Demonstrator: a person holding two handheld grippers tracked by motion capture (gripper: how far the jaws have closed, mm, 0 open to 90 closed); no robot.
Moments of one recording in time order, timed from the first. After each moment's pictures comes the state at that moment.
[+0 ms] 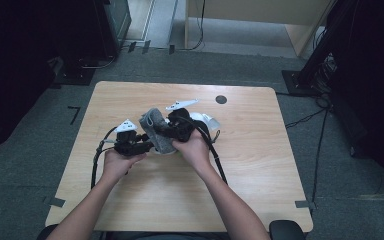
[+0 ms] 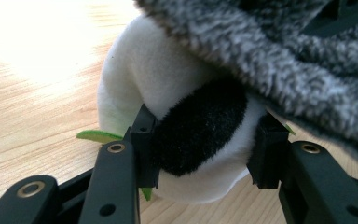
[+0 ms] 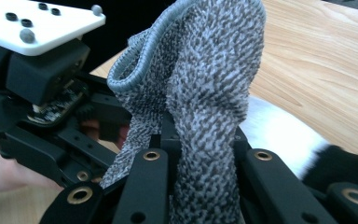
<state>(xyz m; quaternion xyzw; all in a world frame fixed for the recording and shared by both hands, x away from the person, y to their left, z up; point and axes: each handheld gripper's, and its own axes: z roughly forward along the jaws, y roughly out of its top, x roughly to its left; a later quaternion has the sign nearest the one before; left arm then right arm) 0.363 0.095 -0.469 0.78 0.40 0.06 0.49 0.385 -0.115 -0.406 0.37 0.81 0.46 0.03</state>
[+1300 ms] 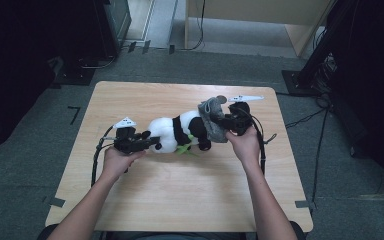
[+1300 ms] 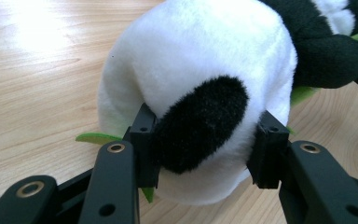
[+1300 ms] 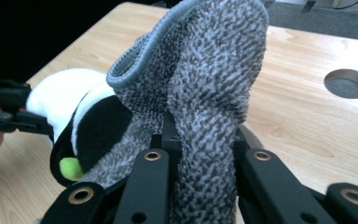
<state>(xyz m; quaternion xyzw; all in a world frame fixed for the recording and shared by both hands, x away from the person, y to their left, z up) 0.371 0.098 -0.468 0.77 0.42 0.03 0.49 0.385 -0.271 -0.390 0.48 0.74 0.45 0.10</state>
